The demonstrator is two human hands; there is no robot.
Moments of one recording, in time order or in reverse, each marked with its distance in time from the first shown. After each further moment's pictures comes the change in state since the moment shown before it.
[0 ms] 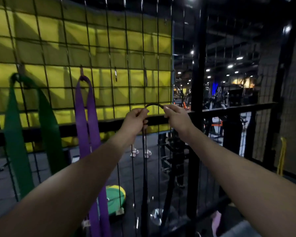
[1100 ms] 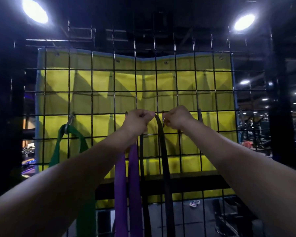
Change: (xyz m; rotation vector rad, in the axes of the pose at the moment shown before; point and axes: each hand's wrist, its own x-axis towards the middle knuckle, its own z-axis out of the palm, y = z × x) left_hand 0.122 0.093 -0.116 0.320 0.156 0.279; right_hand 0.195 -0.068 0.134 -0.243 -0.150 -0.065
